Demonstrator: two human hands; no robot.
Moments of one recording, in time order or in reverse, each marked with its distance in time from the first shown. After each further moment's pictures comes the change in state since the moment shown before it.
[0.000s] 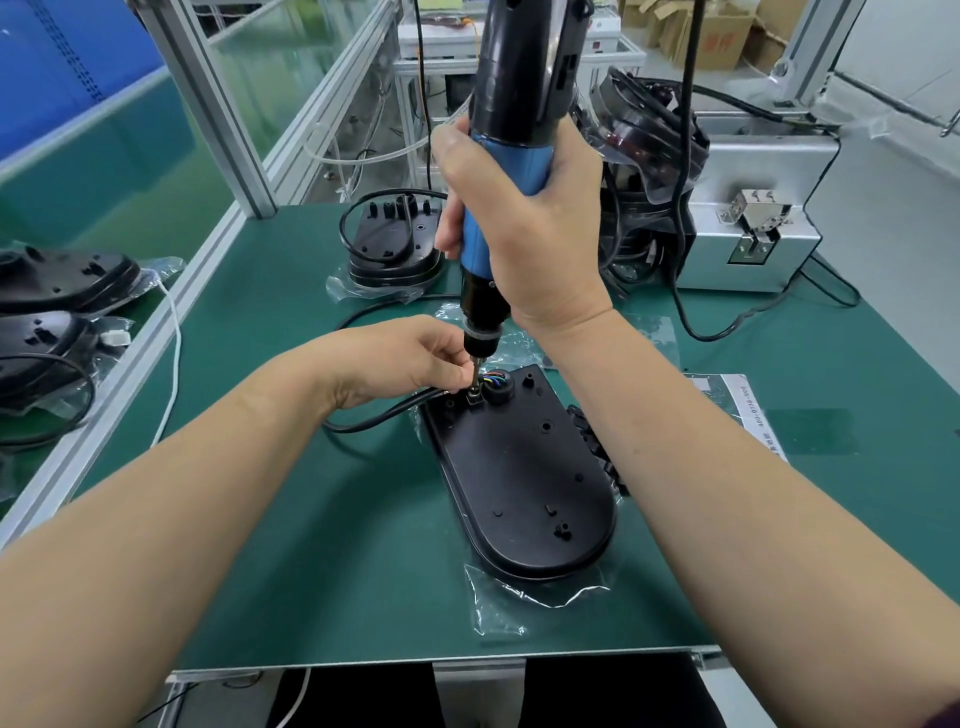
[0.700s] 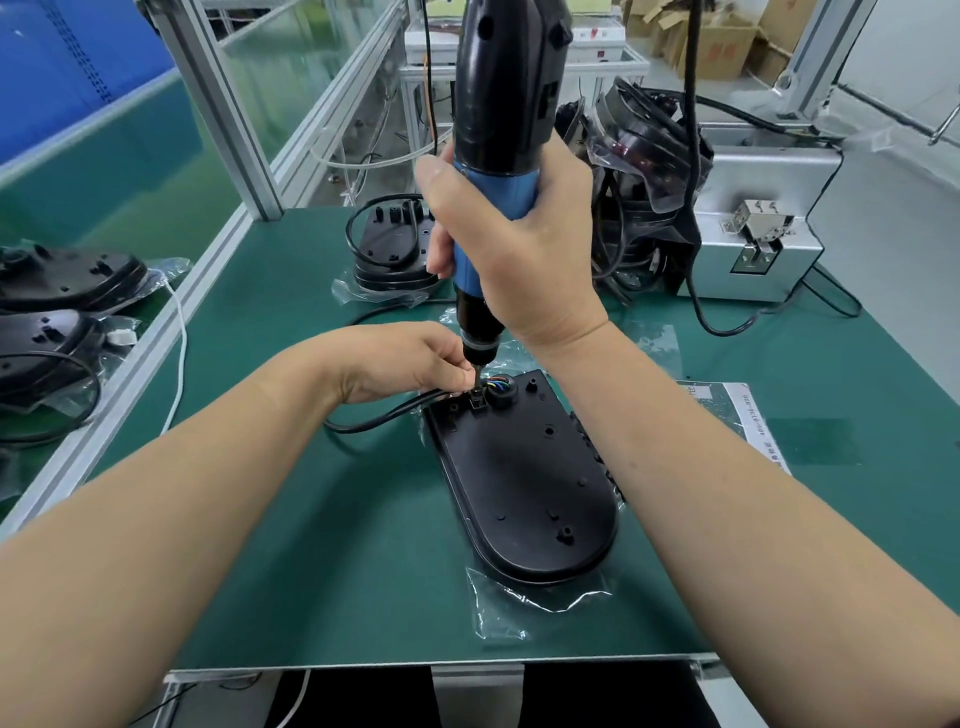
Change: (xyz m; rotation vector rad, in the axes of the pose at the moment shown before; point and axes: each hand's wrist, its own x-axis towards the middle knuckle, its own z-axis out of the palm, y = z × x) left_hand 0.004 -0.001 -0.004 -0.005 -0.038 -0.048; right_hand -0.006 -0.001 0.004 -0.051 -0.083 -0.066
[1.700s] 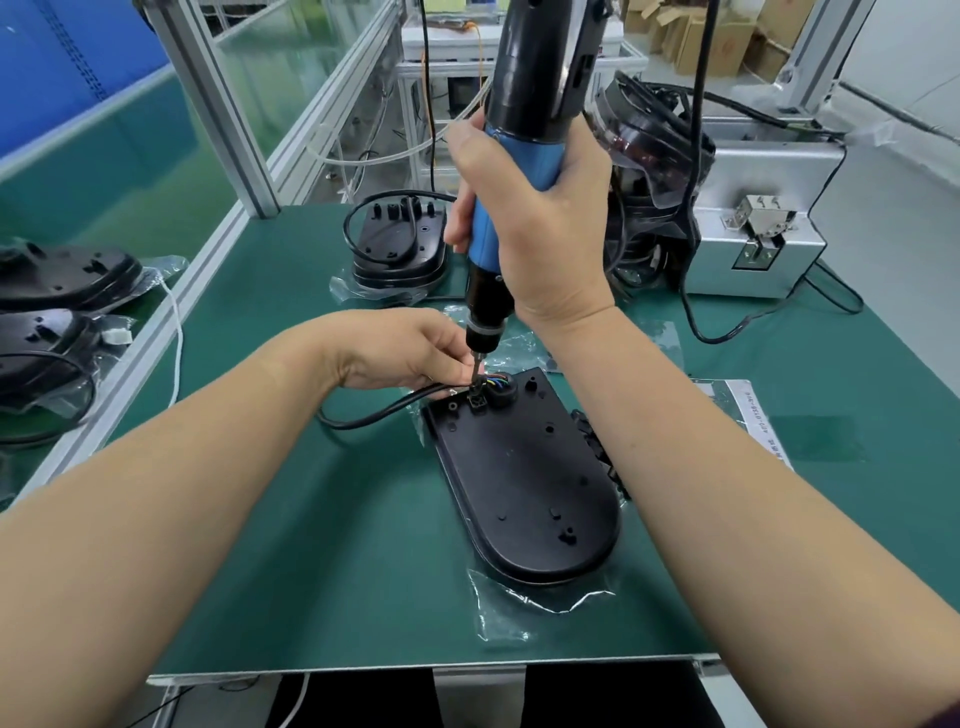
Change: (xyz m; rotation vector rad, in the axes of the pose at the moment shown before) left_hand 0.004 0.002 -0.008 -0.034 -0.138 0.033; right_hand 0.011 0.004 -0.003 0.110 0.094 0.050
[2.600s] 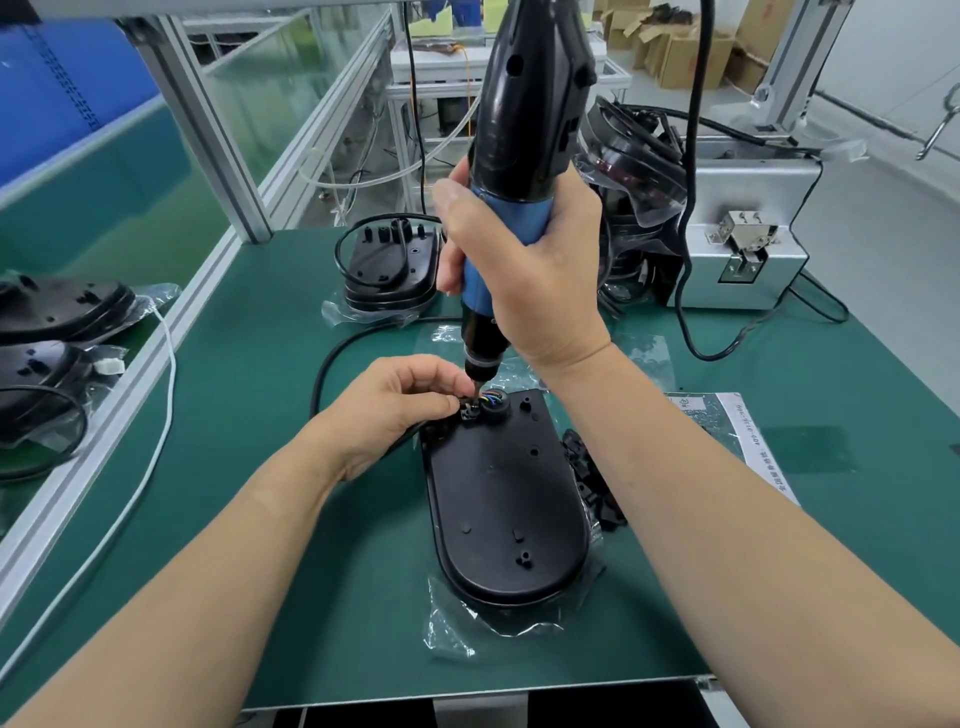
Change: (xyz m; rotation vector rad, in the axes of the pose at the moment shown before) left_hand 0.003 -0.049 0.031 -0.427 0.329 0.311; right_hand -0.008 0.000 -0.009 -0.028 -0.069 -0.042
